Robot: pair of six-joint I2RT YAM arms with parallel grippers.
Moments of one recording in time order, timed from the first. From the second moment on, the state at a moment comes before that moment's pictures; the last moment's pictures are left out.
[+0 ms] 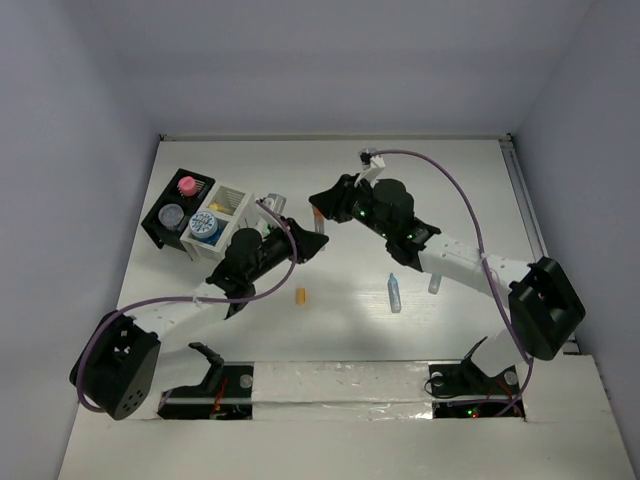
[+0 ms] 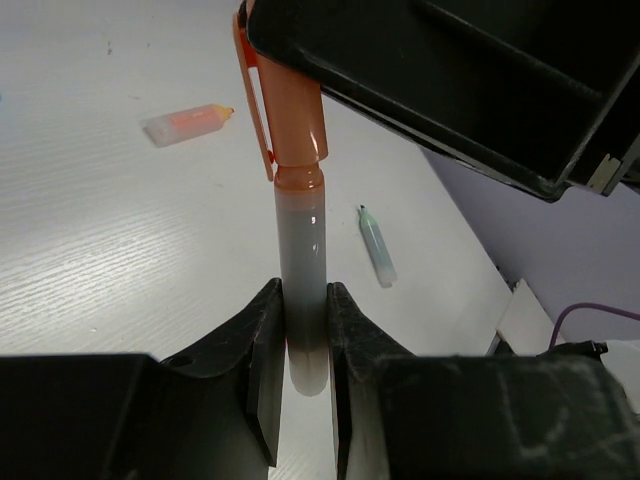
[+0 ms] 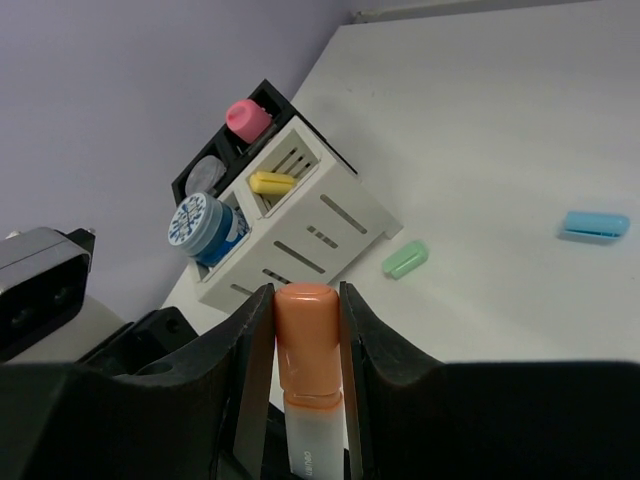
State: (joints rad) left arm -0.60 1.17 0.46 0.64 0.26 -0.66; right arm 0.73 1.52 1.03 0.42 -0.08 0.62
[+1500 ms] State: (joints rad) left arm -0.63 0.98 0.60 0.05 0.28 -0.53; right arm 0.89 1.39 0.71 0.70 0.13 0.66
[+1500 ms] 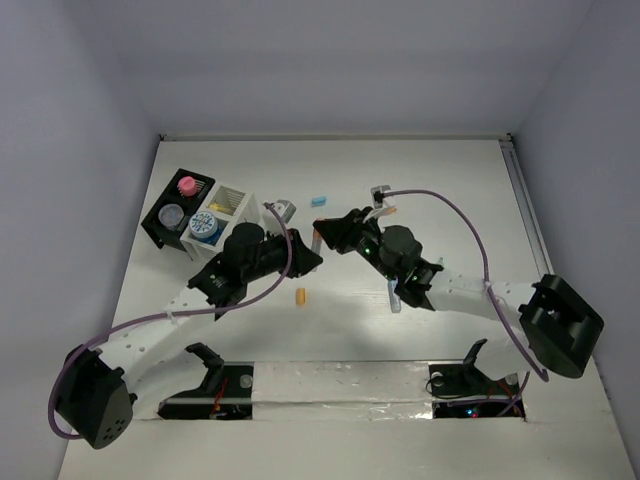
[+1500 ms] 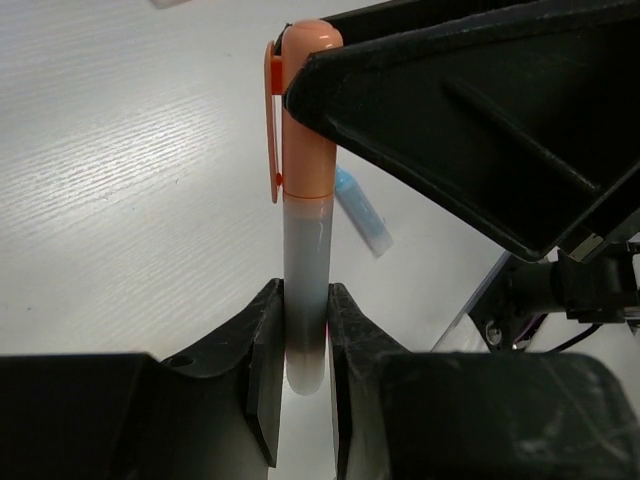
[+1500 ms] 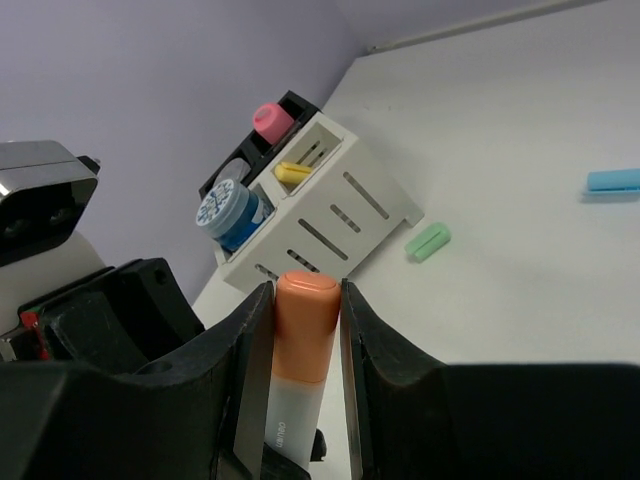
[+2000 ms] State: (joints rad) left arm -0.63 0.94 0.73 -0.19 0.28 -0.49; right arm 0.97 1.36 0.69 0.76 0.26 0.67
